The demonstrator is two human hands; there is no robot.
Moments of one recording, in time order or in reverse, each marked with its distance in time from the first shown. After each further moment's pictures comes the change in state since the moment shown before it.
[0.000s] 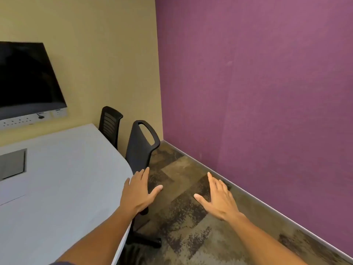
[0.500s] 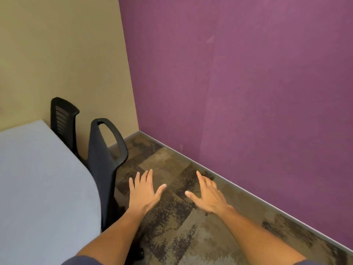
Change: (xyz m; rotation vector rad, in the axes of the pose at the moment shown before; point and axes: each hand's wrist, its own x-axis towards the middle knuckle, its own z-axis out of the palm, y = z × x) left_hand 0.197 0.057 0.134 -0.097 -0.122 0.053; right_hand 0.182 0.079 0.032 0.018 -0.135 0.173
